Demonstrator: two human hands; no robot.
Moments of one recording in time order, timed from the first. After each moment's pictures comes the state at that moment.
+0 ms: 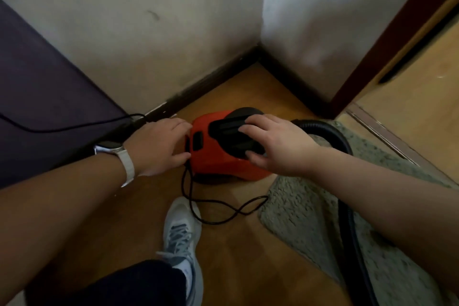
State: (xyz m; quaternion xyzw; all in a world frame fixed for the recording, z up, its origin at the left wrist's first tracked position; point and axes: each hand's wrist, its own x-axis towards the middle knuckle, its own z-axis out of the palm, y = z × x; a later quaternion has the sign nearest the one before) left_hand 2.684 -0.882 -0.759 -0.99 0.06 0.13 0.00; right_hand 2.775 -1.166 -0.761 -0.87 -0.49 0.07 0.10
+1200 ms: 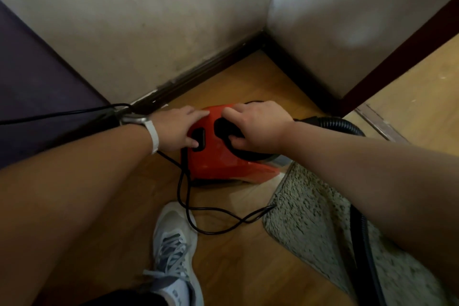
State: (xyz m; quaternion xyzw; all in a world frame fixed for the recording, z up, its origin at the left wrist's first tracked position) left_hand 2.764 -0.844 -0.857 -0.97 0.06 0.24 -0.06; right_hand 2.821 -1.072 -0.810 -0.85 -0.53 0.06 -0.04
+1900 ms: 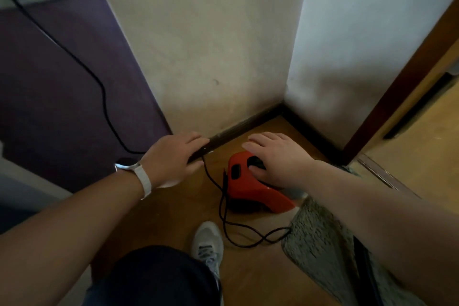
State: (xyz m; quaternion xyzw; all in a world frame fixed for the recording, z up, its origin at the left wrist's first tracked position) left_hand 2.602 -0.846 -0.631 -1.00 0.04 0.01 0.01; right_hand 2.716 -1.094 -0.643 -0.87 -0.50 0.04 0.02
